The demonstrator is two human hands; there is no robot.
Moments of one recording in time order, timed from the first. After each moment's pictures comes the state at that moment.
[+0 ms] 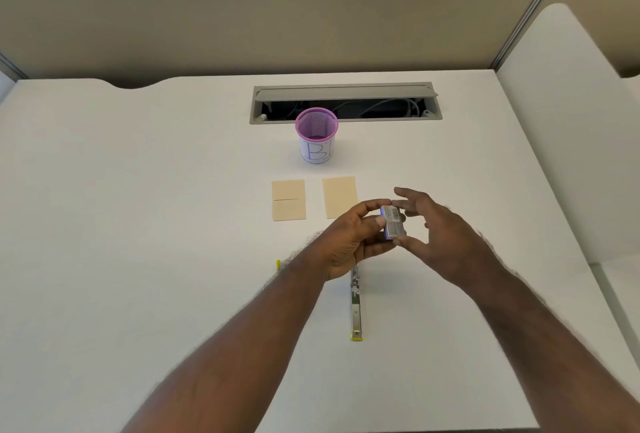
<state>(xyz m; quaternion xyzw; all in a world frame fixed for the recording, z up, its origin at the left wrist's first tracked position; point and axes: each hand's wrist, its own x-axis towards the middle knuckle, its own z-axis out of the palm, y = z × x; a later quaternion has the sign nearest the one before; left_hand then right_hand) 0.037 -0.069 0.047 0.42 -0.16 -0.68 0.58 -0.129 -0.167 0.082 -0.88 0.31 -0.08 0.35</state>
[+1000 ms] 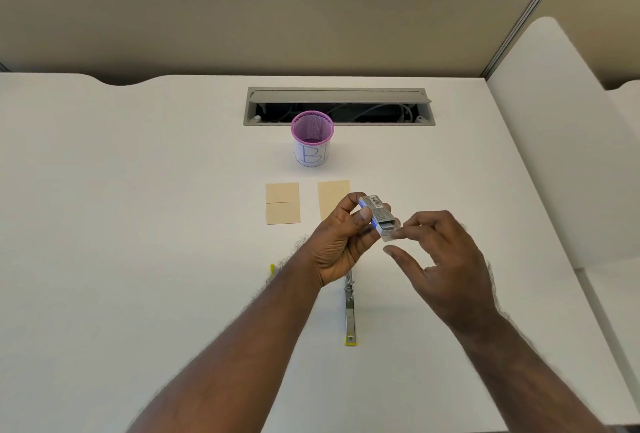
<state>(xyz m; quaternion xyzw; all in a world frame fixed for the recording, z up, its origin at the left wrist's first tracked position) 0.041 -0.064 0.059 0.29 -0.08 -0.66 0.68 -0.133 -0.123 0.103 -0.90 0.26 -0.32 0.14</state>
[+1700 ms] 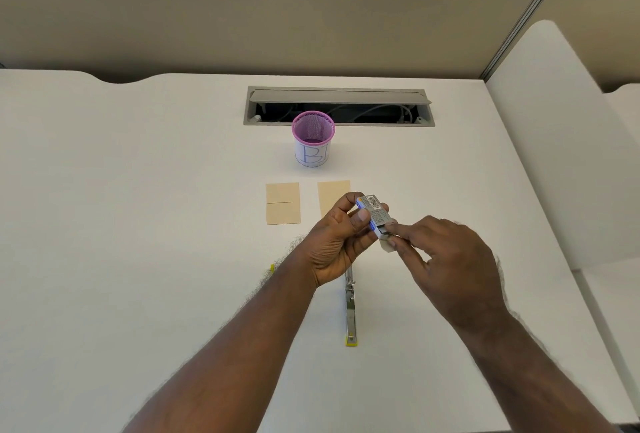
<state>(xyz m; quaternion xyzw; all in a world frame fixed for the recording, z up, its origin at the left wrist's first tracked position) 0.048 -0.059 0.060 0.26 -0.10 -0.67 0.69 -0.125 -0.116 0.128 -0.92 0.28 -0.24 0.10</state>
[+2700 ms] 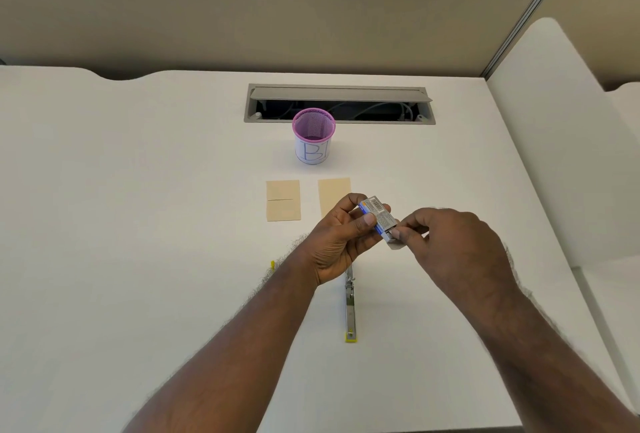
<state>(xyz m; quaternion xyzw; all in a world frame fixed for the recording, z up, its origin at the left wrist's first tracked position) 0.044 -0.057 0.055 0.29 -0.13 -0.66 0.68 -0.108 -0.123 0.158 -0.86 0.49 -0.03 0.15</state>
